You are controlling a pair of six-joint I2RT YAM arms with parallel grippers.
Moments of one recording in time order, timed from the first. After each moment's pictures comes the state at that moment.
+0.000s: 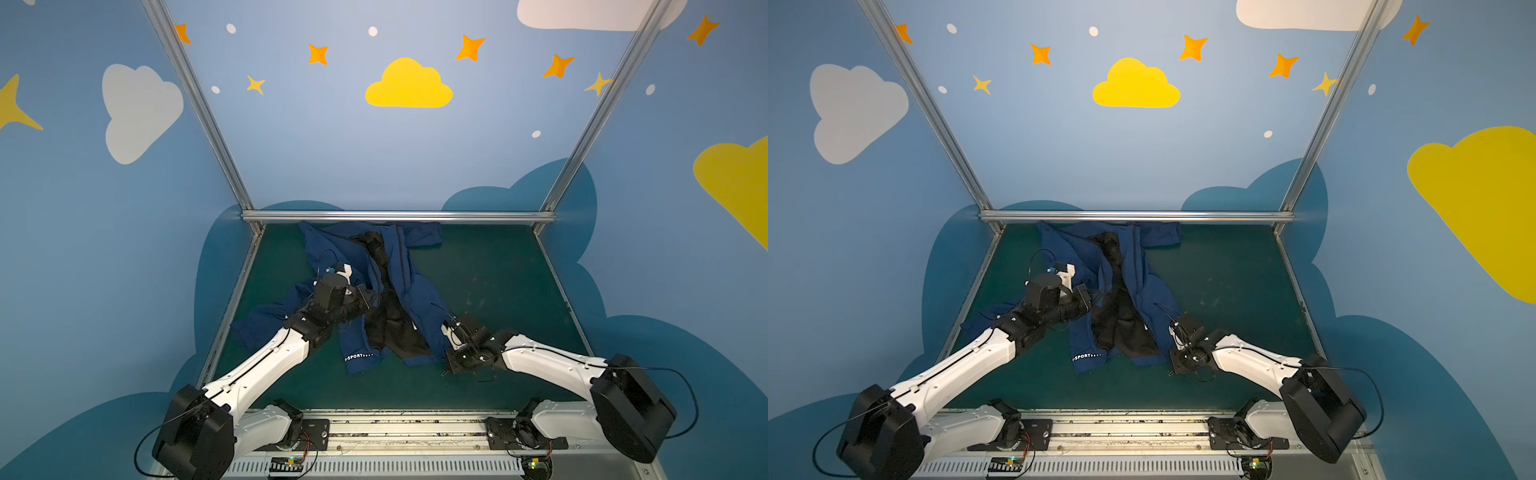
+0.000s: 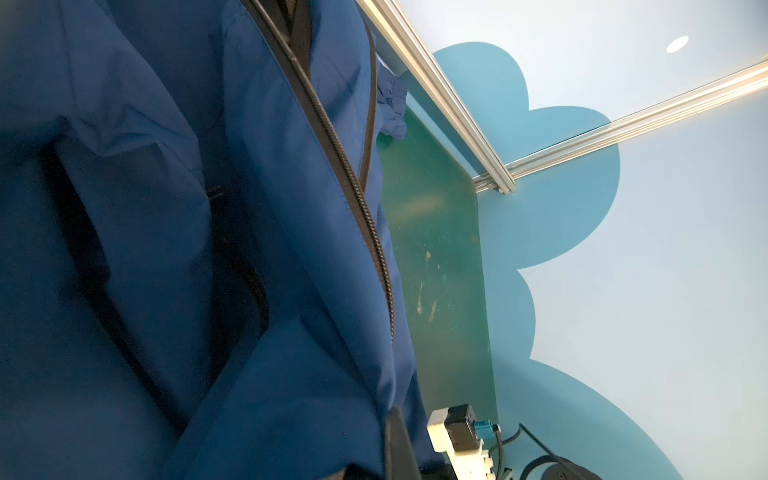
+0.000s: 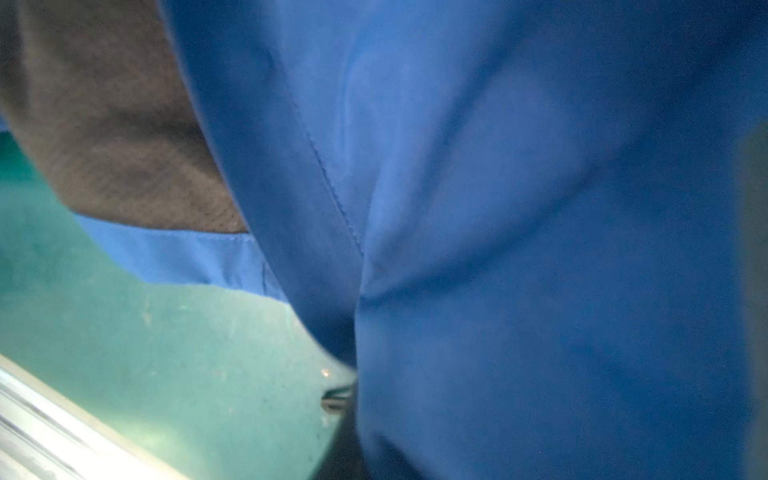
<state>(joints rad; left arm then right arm) -0.50 1.16 0.74 -0.08 0.20 -0.95 0.75 1.27 0.58 -0.52 -0.13 0.42</state>
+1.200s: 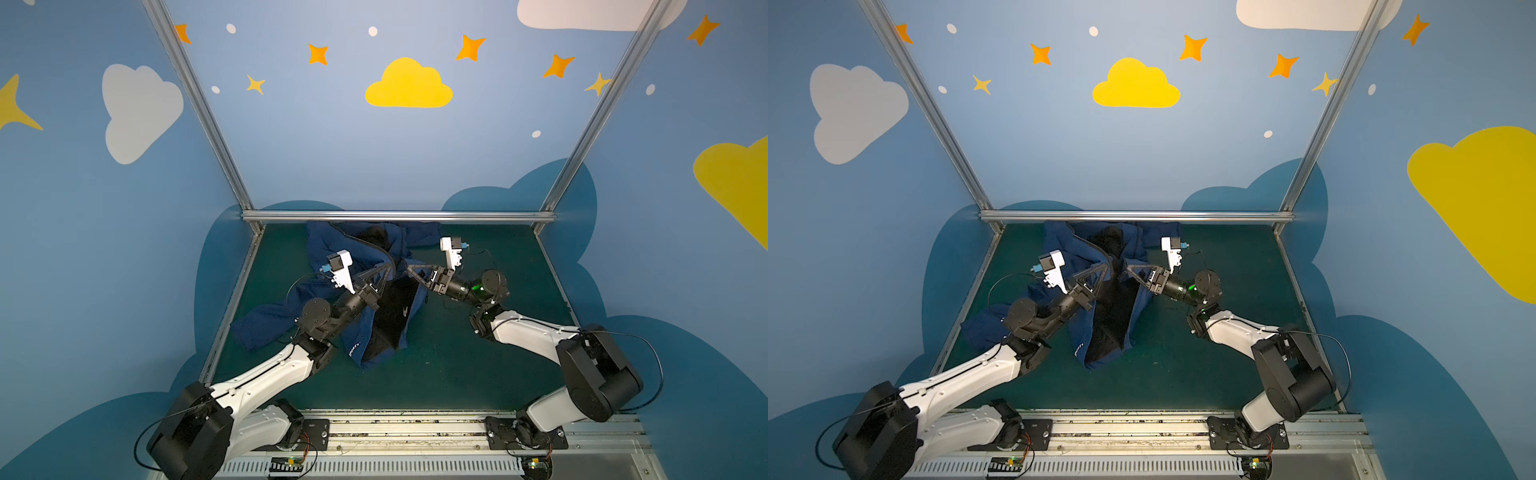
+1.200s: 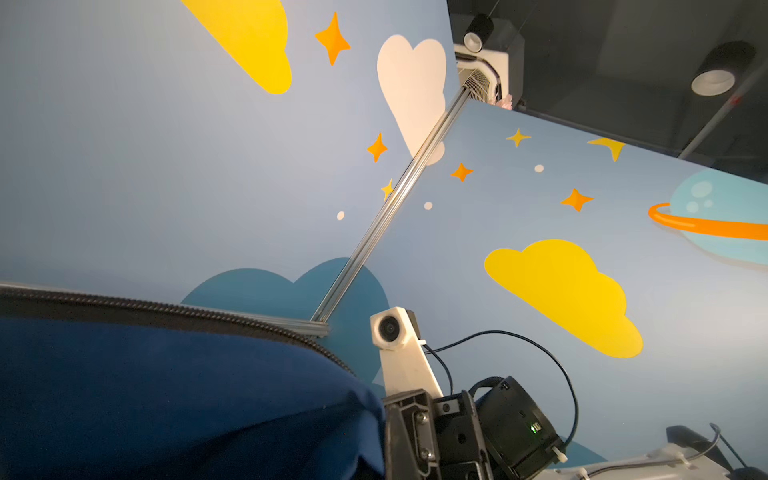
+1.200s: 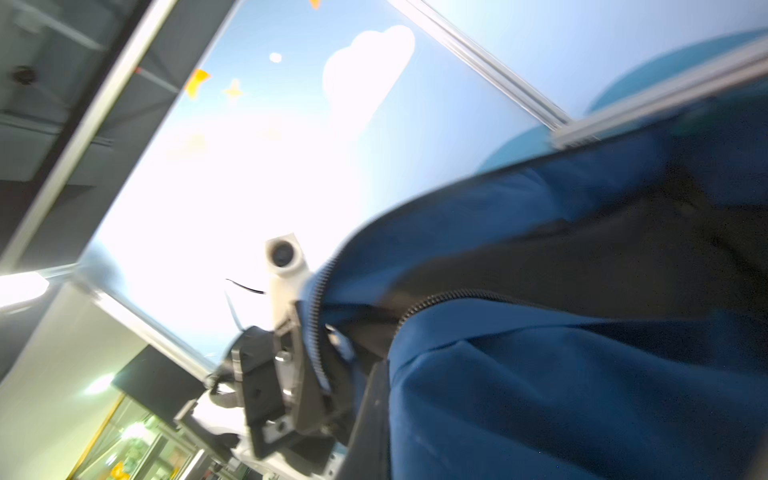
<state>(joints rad) -0.63 1.15 0.55 0.95 0.15 -0.70 0.58 1.52 0.76 1.17 -0.71 1.20</state>
